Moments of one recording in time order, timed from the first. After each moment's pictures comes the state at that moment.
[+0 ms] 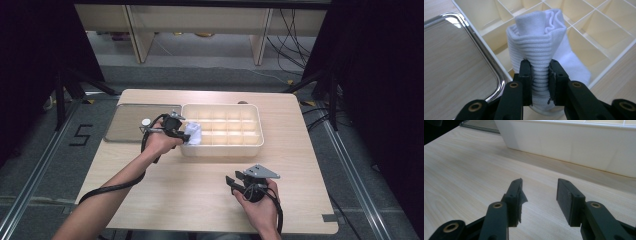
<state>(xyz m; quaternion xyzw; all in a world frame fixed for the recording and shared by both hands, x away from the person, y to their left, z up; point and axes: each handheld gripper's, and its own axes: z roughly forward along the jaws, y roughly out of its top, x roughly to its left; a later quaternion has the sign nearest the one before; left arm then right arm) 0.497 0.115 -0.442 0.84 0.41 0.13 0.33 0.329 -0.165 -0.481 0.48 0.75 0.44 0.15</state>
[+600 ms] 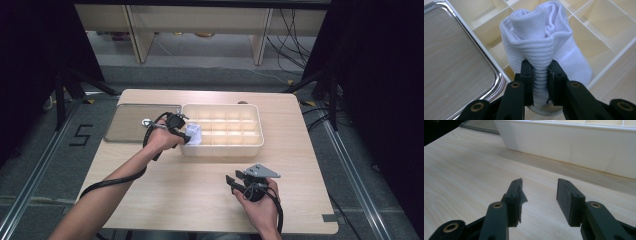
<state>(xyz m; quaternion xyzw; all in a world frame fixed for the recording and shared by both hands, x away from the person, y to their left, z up) 0.505 0.106 -0.442 0.86 0.40 0.11 0.28 0.332 -0.166 -0.481 0.47 0.75 0.45 0.15</state>
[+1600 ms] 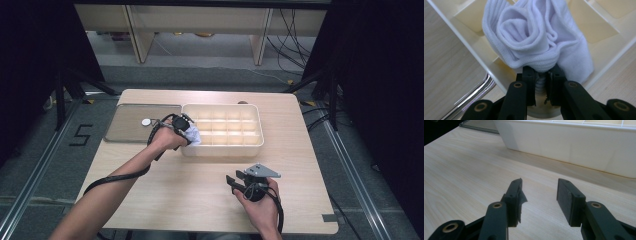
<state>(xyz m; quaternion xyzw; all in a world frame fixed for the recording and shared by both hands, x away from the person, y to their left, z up) 0.510 0.095 -0.448 0.89 0.40 0.08 0.22 0.331 -0.168 -0.479 0.47 0.75 0.44 0.15</state>
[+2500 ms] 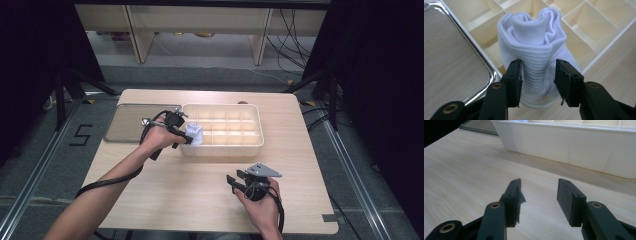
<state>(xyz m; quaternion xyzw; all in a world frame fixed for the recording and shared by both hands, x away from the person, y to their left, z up) 0.501 0.110 -0.425 0.86 0.41 0.09 0.30 0.332 -0.170 -0.478 0.47 0.75 0.44 0.16</state>
